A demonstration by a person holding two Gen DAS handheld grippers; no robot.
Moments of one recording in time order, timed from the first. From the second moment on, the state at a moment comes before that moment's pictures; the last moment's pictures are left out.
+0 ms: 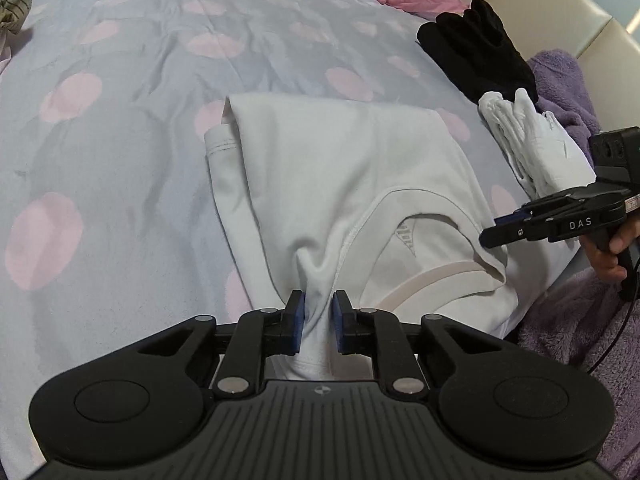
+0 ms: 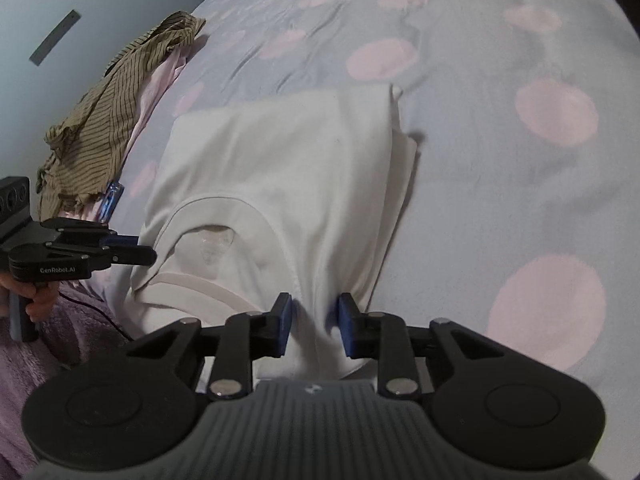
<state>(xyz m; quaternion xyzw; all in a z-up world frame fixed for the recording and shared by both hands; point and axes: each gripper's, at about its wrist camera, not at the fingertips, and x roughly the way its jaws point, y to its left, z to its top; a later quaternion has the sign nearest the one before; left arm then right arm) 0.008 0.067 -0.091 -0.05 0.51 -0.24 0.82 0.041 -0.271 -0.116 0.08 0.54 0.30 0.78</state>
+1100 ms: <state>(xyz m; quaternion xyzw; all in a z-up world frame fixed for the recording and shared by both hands) 0.022 0.085 -0.104 -0.12 0.59 -0.25 0.76 0.041 -0.274 -0.138 0.11 0.62 0.29 0.72</state>
